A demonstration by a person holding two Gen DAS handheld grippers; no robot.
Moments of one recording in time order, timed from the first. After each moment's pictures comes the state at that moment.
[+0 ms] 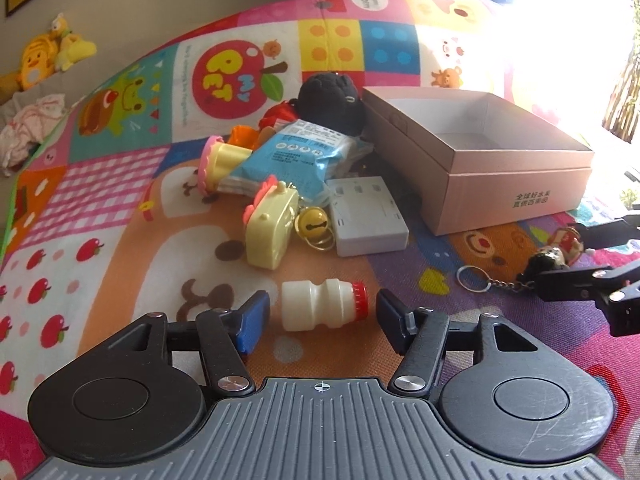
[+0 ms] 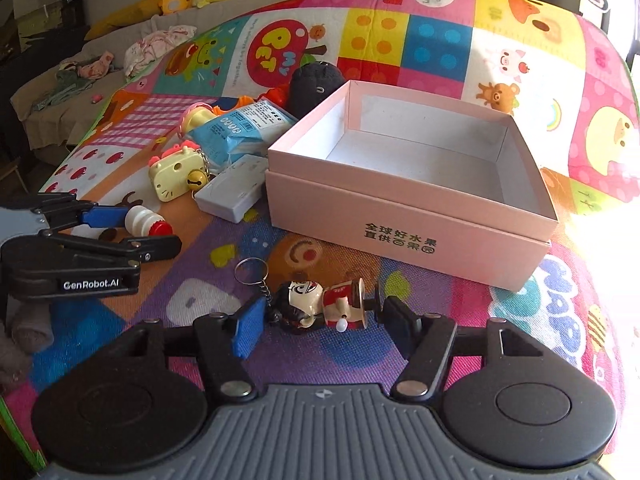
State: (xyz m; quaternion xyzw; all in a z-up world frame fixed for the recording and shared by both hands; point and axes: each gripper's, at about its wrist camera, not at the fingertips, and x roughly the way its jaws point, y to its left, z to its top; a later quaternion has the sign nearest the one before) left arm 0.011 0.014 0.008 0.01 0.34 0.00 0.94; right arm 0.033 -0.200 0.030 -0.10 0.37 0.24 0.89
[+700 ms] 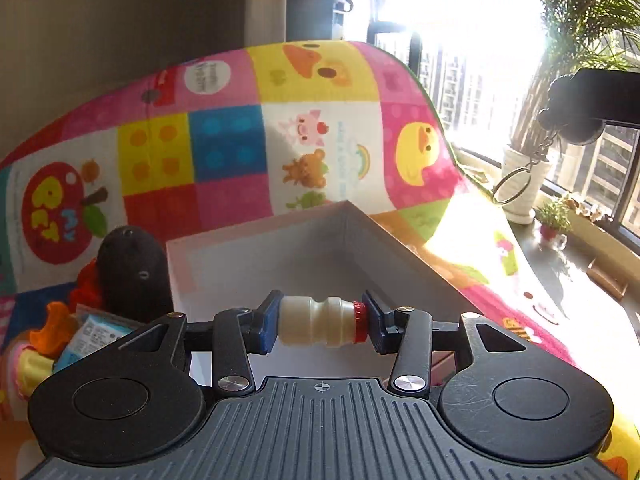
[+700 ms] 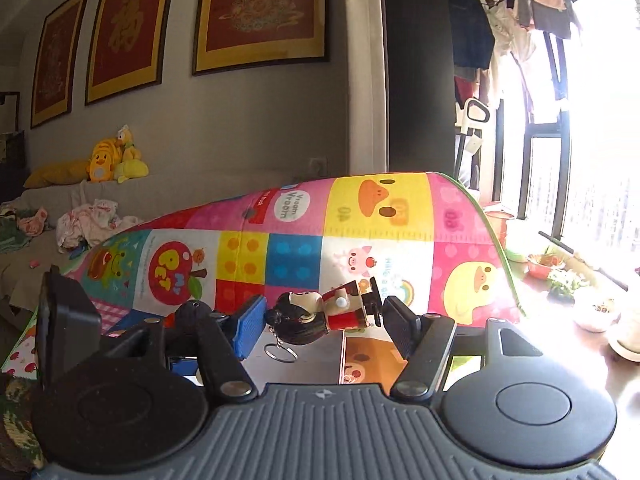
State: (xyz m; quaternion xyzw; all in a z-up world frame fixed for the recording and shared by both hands) left arm 0.140 -0.111 0.071 0.02 0.30 -0.15 0.94; right arm 0.065 -0.298 0.172 -0.01 0.16 0.13 0.98
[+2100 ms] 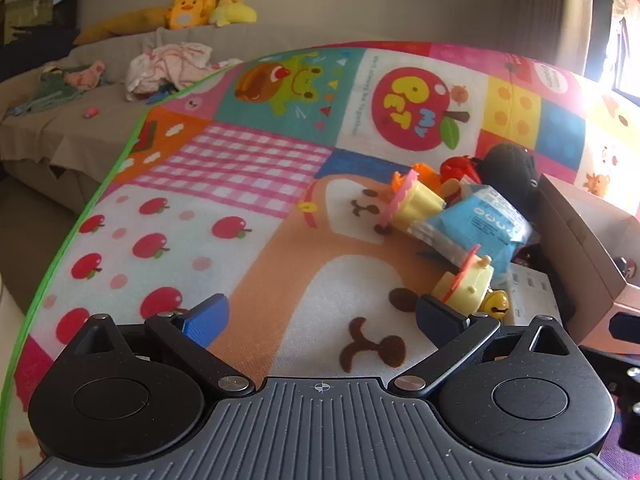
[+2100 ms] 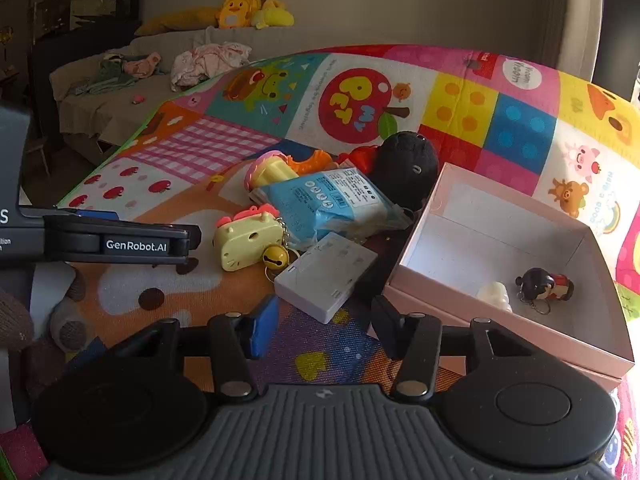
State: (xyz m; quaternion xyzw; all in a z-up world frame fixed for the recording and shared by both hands) left arm 0.013 0.097 0.013 -0.13 0.29 0.20 0.93; right arm 0.054 -0.082 0.030 -0.16 0.30 0.28 0.90
